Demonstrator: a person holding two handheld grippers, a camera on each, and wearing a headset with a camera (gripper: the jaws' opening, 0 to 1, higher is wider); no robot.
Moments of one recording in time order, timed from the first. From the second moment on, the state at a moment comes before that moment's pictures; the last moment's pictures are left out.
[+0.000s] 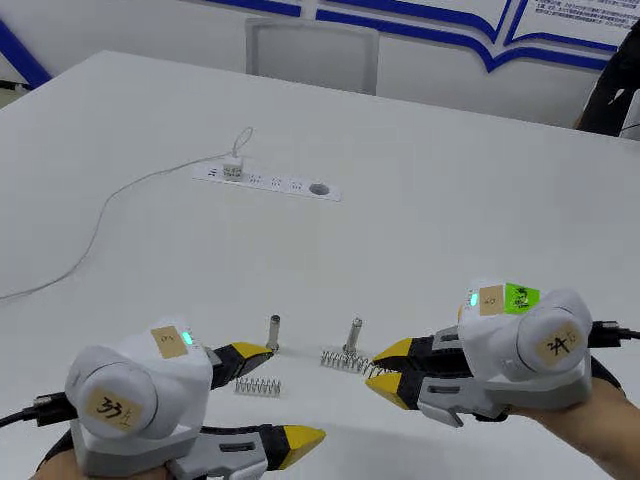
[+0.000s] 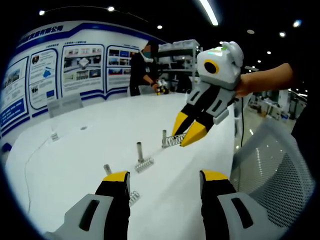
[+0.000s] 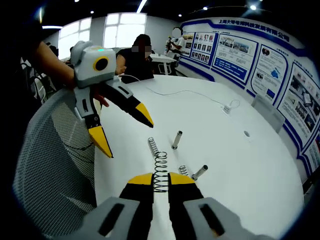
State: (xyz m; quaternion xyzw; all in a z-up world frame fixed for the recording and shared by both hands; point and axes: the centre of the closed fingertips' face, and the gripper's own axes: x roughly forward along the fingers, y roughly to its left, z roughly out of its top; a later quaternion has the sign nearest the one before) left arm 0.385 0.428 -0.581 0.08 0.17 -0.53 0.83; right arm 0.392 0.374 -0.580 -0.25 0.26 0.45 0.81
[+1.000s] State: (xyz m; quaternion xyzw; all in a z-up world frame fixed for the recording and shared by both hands) left arm 0.366 0.399 -0.576 0.17 0.15 -0.62 0.75; right arm 0.359 0.410 -0.576 -0.32 0.23 0.53 0.75
